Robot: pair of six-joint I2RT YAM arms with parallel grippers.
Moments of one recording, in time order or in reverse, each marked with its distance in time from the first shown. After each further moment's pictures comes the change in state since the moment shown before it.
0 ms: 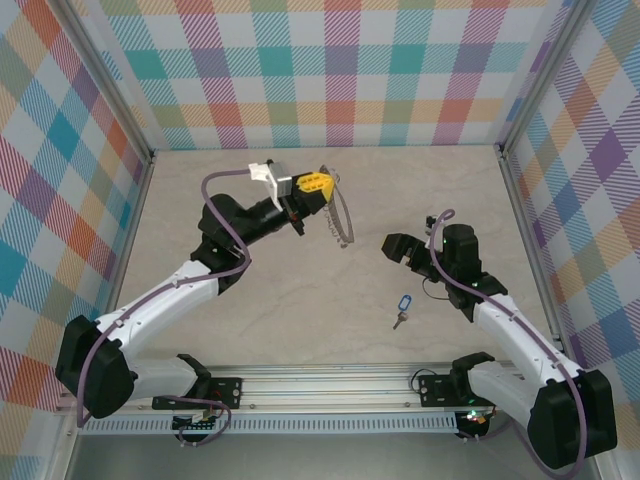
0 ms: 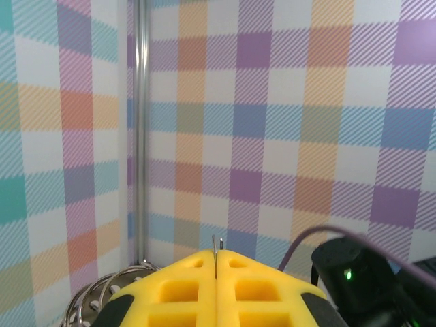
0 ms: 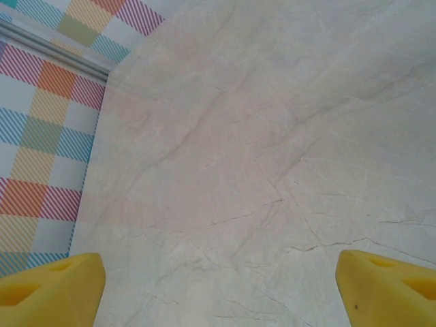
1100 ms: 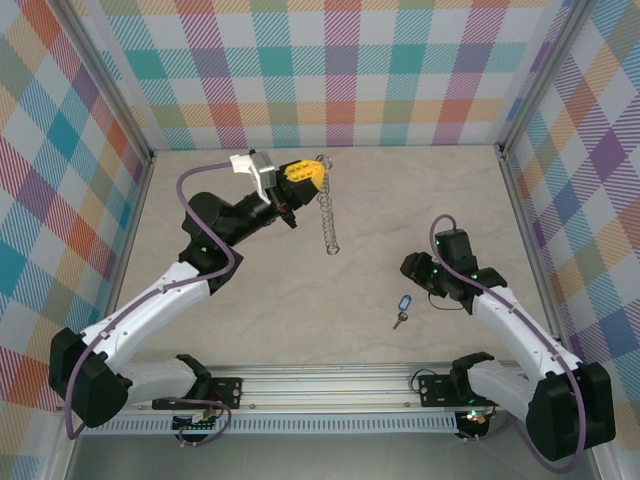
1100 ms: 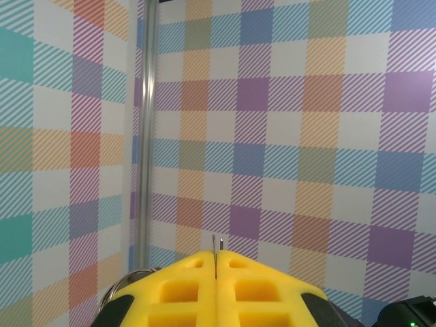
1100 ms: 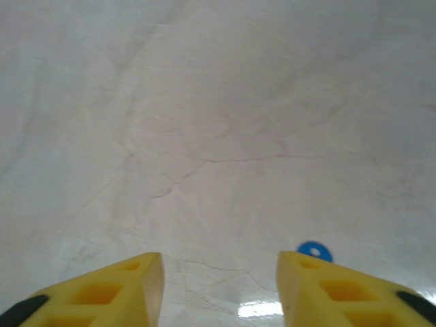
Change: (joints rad) left arm 0.000 -0.059 0.048 -0.040 -0.044 -0.042; right arm 0.000 0.058 0.065 -0.426 0.240 0.081
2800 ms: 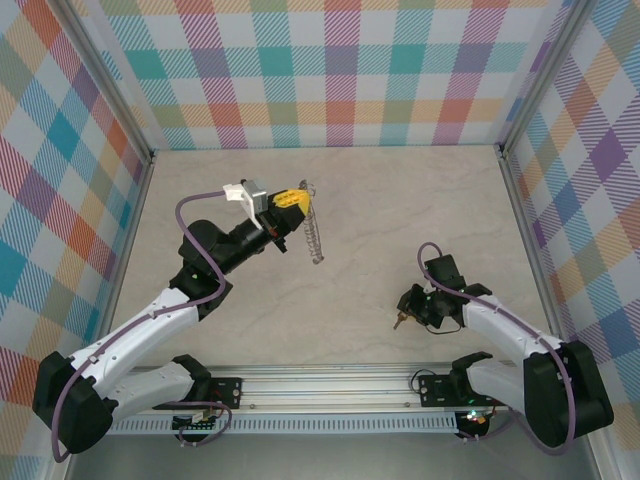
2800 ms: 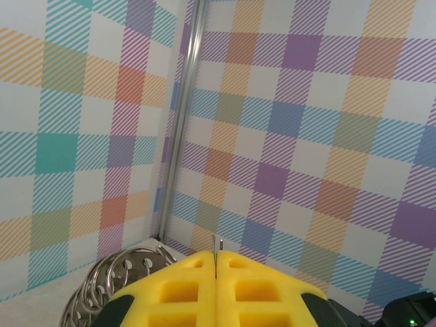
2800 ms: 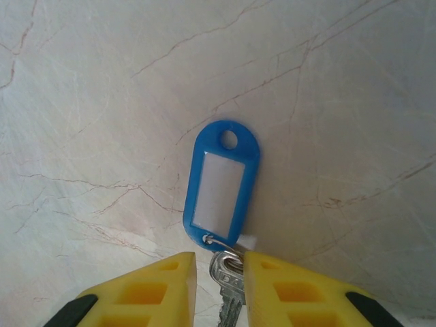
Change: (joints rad) left arm 0.000 -0.158 -0.242 -0.057 -0.121 -0.037; right arm 0.037 0.062 -0.204 0.047 -0.148 0.033
